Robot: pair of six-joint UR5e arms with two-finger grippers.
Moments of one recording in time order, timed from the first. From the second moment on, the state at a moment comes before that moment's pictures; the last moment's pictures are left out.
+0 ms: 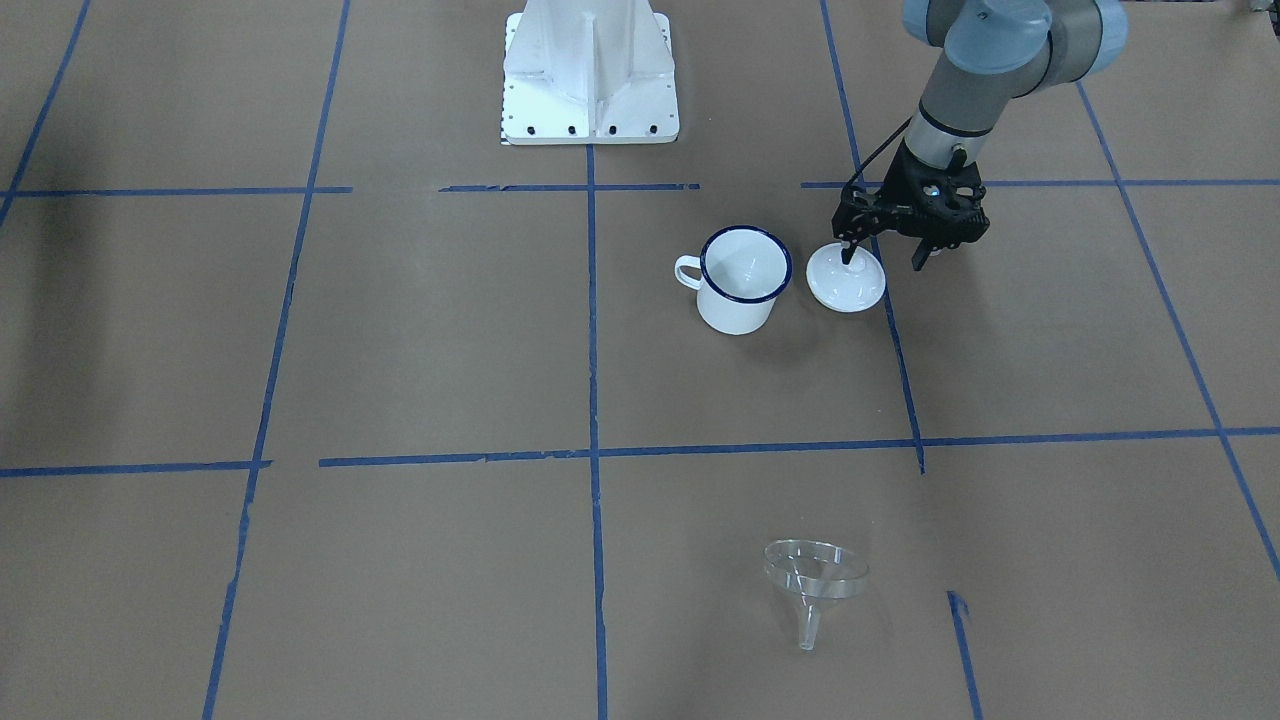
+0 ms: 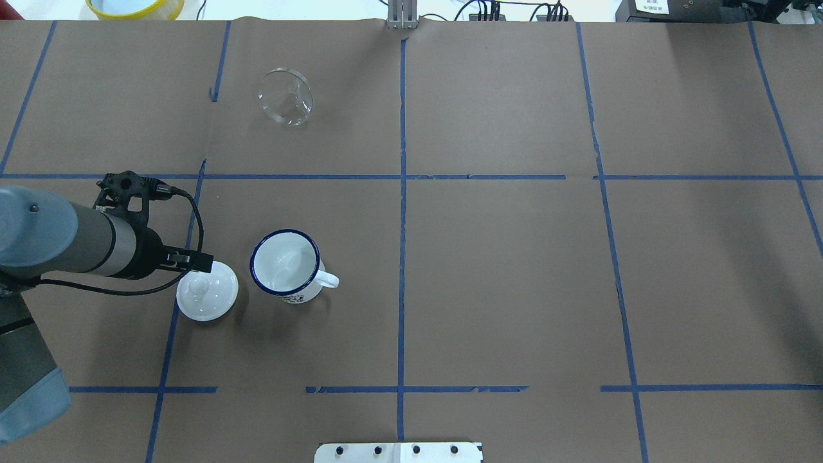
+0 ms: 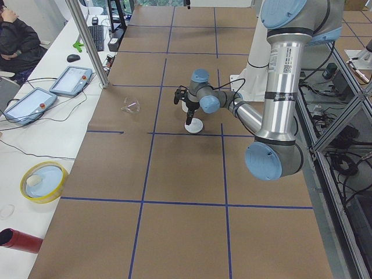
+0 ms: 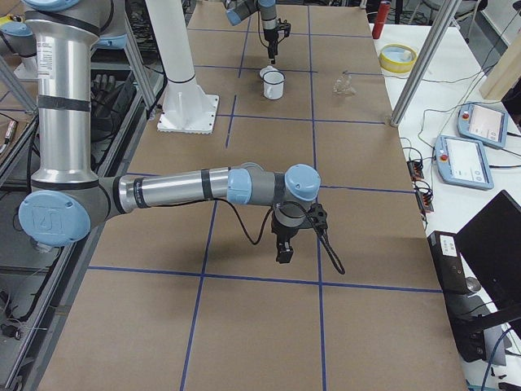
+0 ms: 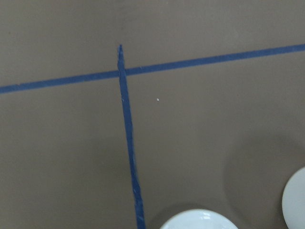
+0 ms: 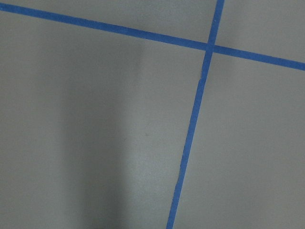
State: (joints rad) left arm -0.59 -1.64 -2.01 -1.89 -1.83 -1.05; right arm 1.45 -1.63 1.79 -1.79 2.31 -0.13
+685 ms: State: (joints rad) left arm -0.55 -1.65 -1.99 -1.89 -1.83 -1.07; right arm 1.45 -1.63 1.79 -1.79 2.31 -0.13
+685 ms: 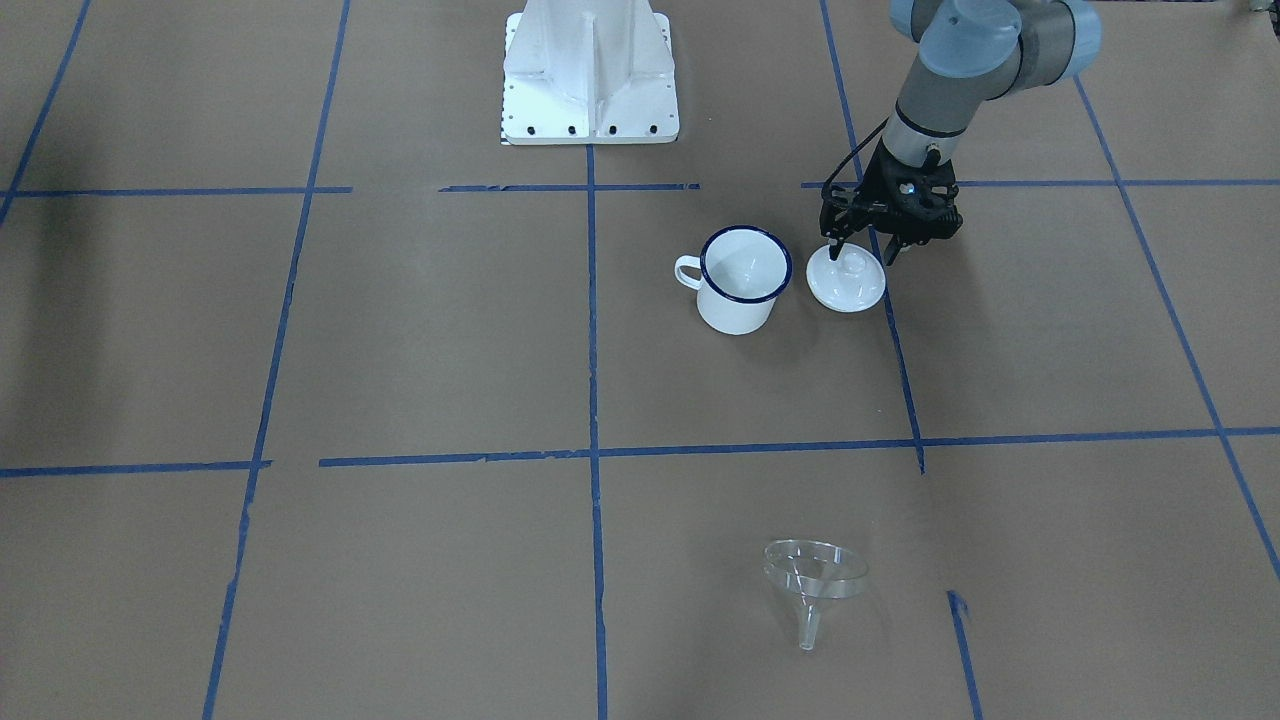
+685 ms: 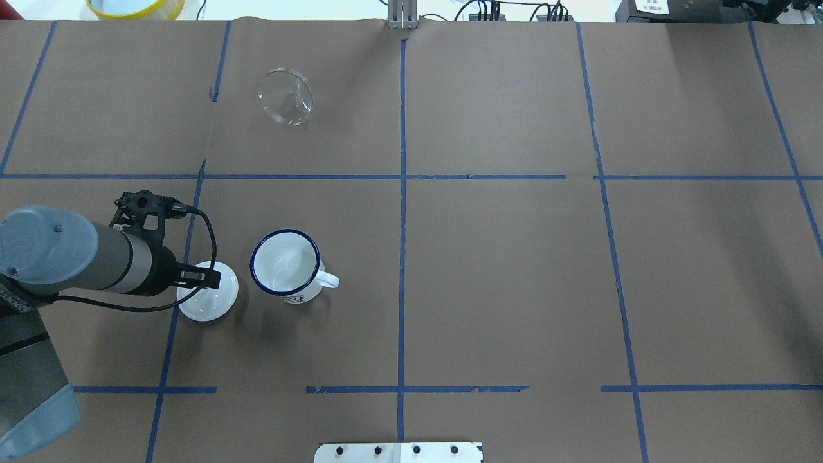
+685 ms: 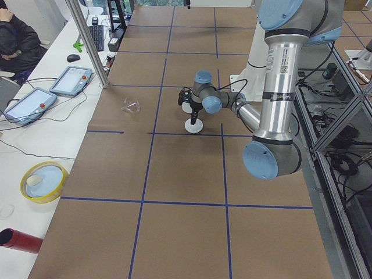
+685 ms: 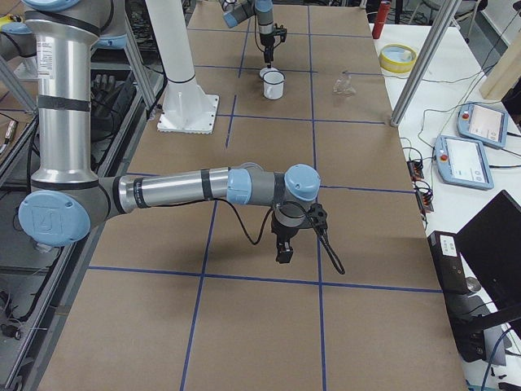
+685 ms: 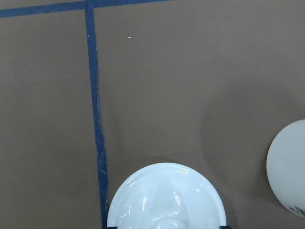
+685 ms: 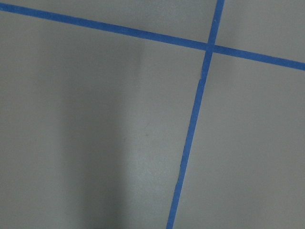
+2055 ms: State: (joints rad) left arm -0.55 -1.66 -1.96 -1.89 -1.83 -1.07; right arm 1.45 -1.63 1.79 -1.79 2.31 -0.13
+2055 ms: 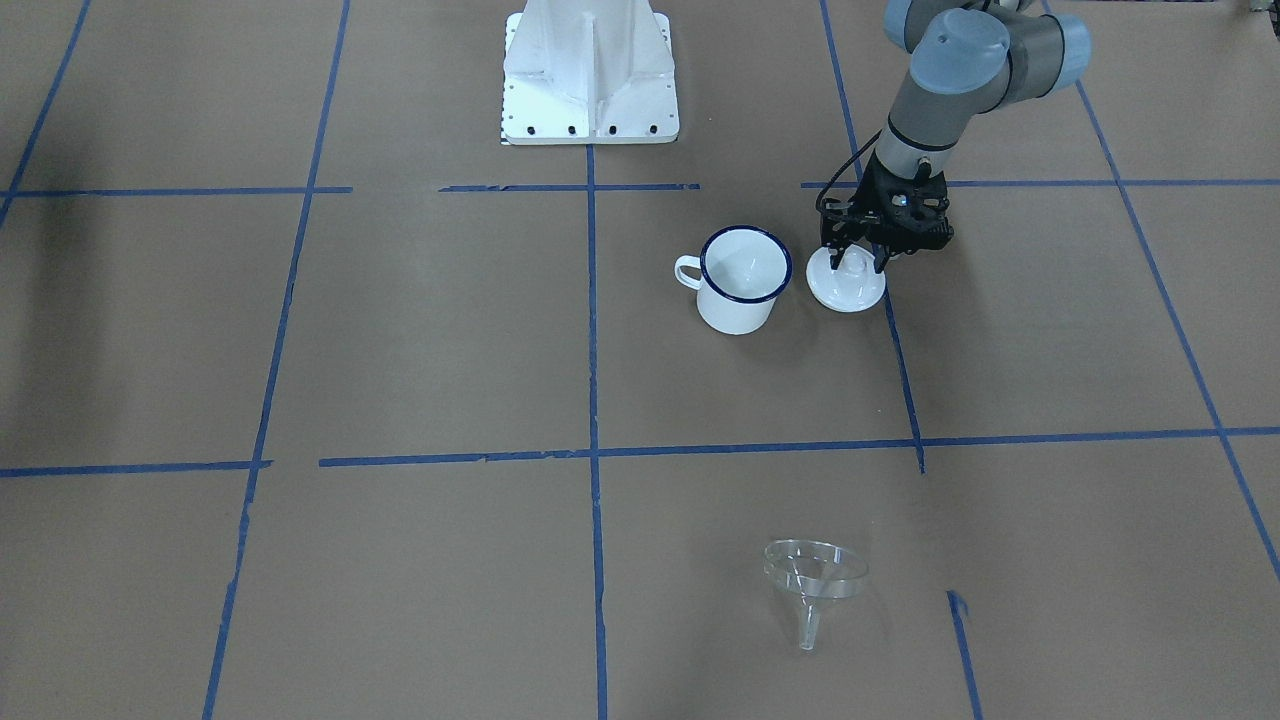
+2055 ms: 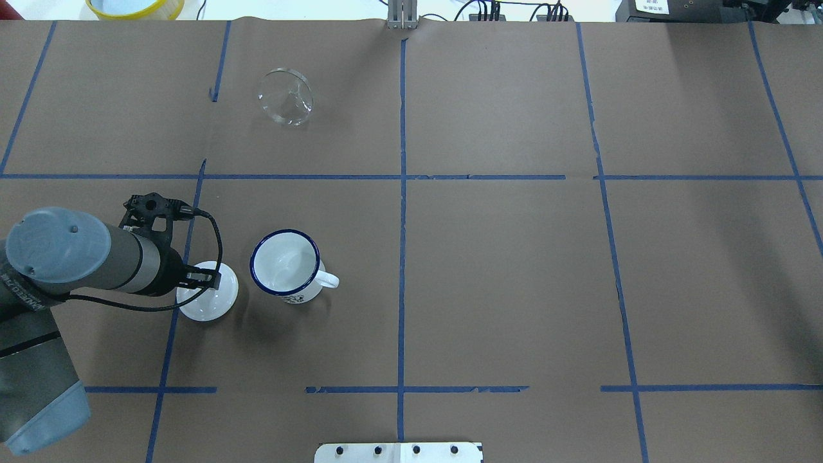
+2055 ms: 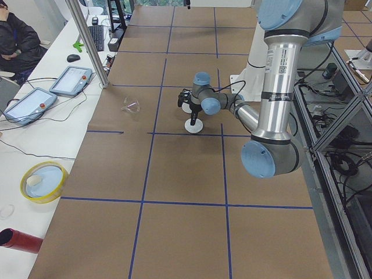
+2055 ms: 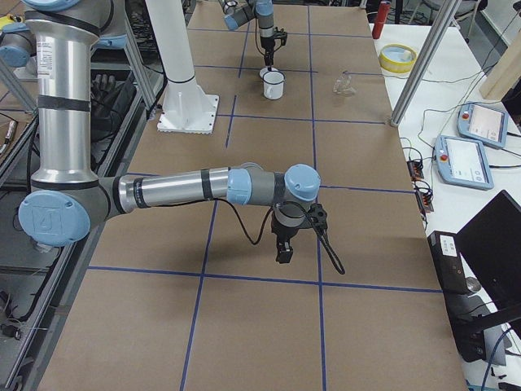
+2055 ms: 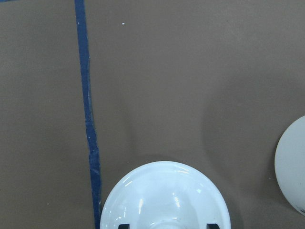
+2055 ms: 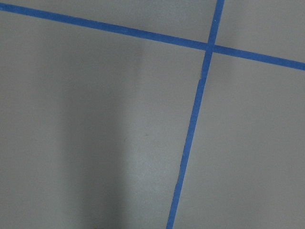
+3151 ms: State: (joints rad) left arm -0.55 -1.66 -1.97 -1.89 -1.83 -1.06; right arm 1.45 -1.63 1.79 -1.79 2.31 -0.13
